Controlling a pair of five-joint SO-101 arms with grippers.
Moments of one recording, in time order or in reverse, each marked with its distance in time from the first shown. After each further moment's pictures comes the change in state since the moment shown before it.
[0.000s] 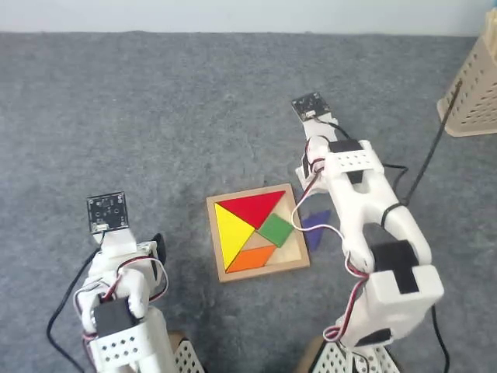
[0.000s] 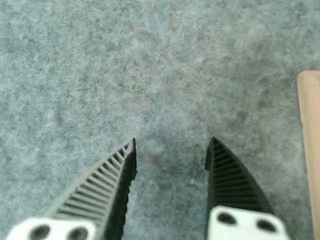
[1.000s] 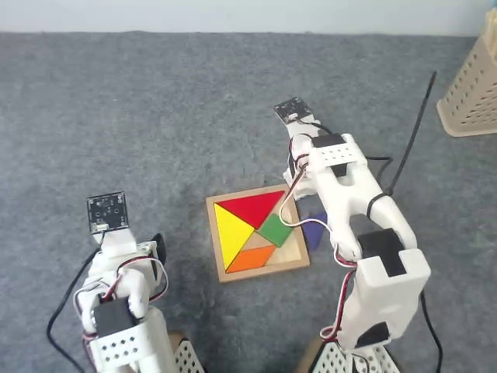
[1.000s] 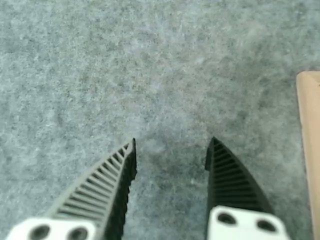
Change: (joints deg) left arm -0.1 0.0 0.0 0.0 0.0; right arm -4.0 7.3 -6.8 6.0 0.0
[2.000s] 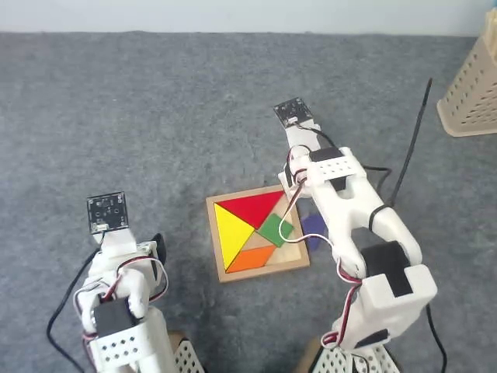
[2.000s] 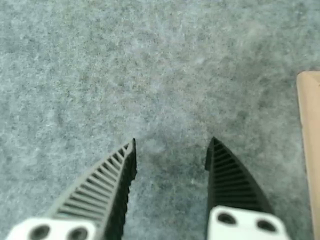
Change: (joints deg) left arm 0.0 0.0 0.0 0.0 0.0; right arm -1.6 -7.5 9.8 -10.7 -4.7
